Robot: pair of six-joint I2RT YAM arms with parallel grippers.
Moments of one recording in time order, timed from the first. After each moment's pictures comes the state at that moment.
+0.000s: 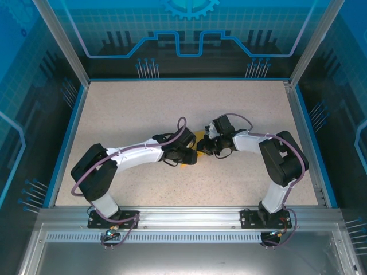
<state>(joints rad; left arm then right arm) -0.80 1.68 1.07 -0.49 0.03 -0.64 0.45 1.78 0.92 -0.16 -0.60 0.71</state>
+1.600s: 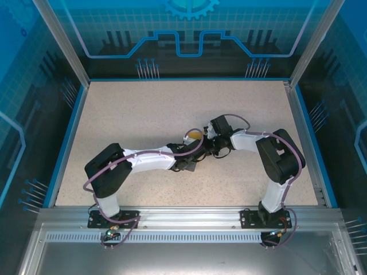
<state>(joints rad) -0.93 1.79 1.09 -0.52 -0.33 -0.64 0.47 1.82 0.94 -0.17 -0.60 0.74</state>
